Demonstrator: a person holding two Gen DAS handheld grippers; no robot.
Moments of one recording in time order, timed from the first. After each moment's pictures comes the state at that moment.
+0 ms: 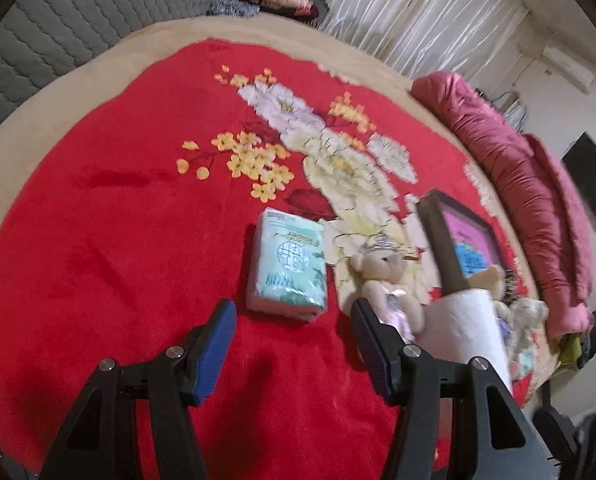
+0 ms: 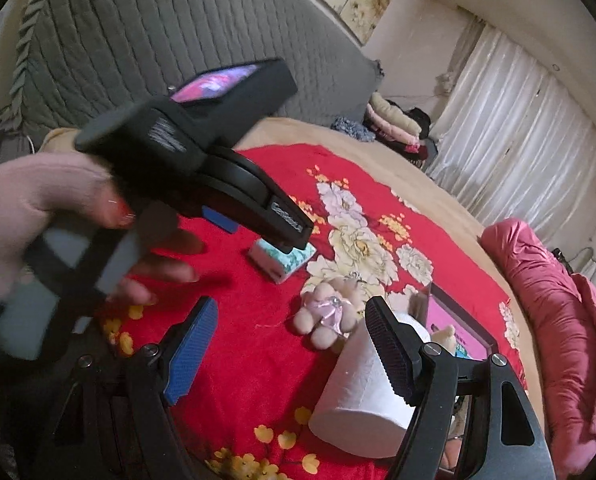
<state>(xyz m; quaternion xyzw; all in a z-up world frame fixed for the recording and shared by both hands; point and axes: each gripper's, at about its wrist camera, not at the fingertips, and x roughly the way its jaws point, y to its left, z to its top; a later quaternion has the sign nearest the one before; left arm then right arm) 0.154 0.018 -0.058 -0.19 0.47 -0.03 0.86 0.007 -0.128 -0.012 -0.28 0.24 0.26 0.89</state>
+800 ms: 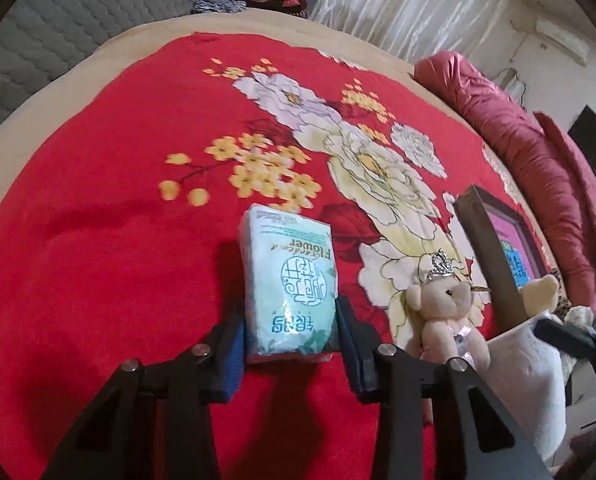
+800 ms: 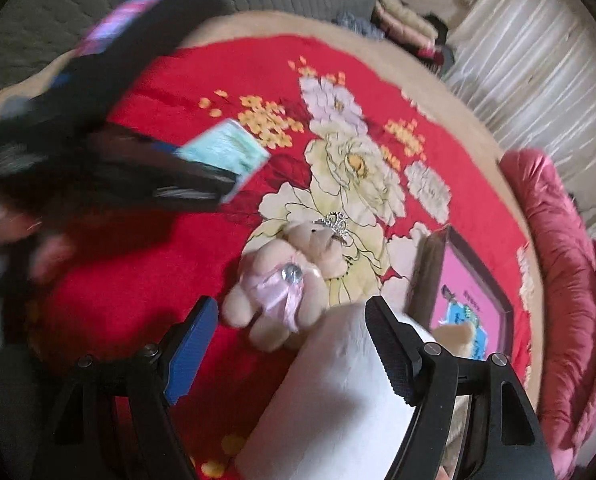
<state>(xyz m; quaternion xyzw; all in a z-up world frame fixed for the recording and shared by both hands) 0.201 0.038 -0.090 -0.16 0.47 -0.04 0.87 0.146 -0.117 -0.053 -0.31 0.42 0.21 0.82</state>
